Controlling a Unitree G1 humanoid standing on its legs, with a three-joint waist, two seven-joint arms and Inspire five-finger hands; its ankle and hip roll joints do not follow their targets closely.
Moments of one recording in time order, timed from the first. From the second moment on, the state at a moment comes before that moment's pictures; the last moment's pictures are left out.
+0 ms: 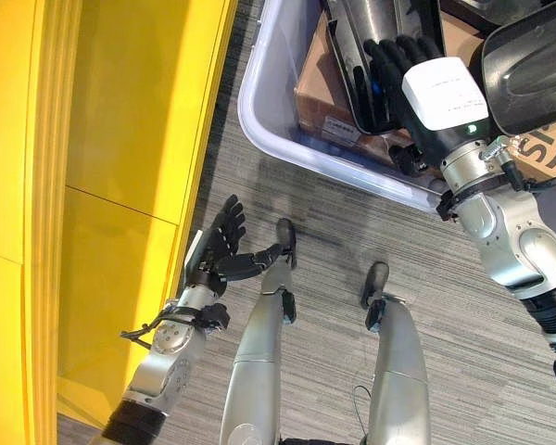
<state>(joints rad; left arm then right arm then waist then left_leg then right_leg) -0.10 0.49 -0.23 0.02 -0.62 -0.16 0.10 -0.82 -0.88 0.46 -0.03 -0.67 0.17 -0.12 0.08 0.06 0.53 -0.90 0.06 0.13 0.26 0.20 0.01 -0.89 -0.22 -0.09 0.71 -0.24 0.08</state>
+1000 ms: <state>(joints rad) -0.11 0.50 -0.23 0.00 -0.62 -0.16 0.10 -1.03 -0.88 0.58 0.12 -0.62 0.24 -0.14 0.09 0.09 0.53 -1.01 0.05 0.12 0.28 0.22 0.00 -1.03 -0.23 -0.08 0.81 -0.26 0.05</state>
